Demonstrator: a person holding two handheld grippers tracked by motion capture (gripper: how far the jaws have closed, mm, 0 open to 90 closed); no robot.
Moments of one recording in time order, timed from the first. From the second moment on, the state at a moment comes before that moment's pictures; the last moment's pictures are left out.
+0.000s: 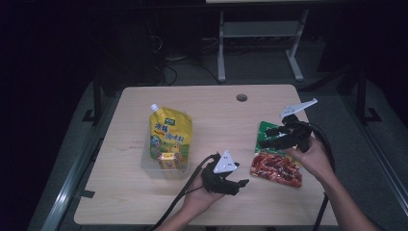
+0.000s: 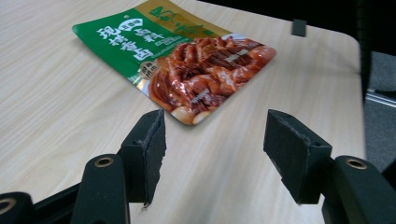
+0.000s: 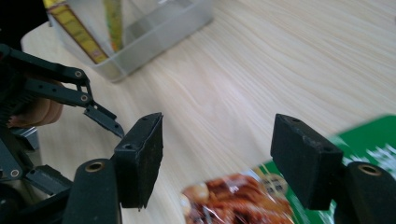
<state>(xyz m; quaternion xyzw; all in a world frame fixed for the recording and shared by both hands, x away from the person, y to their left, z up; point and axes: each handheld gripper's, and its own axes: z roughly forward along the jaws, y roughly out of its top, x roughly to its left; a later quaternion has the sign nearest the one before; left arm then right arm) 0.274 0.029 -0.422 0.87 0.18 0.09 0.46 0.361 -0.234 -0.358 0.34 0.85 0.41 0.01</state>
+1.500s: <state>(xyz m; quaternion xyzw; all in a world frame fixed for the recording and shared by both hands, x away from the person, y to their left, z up) 0.322 -0.059 -0.466 0.90 0.21 0.08 0.37 0.387 -0.341 -0.438 0.59 0.75 0.28 0.06</state>
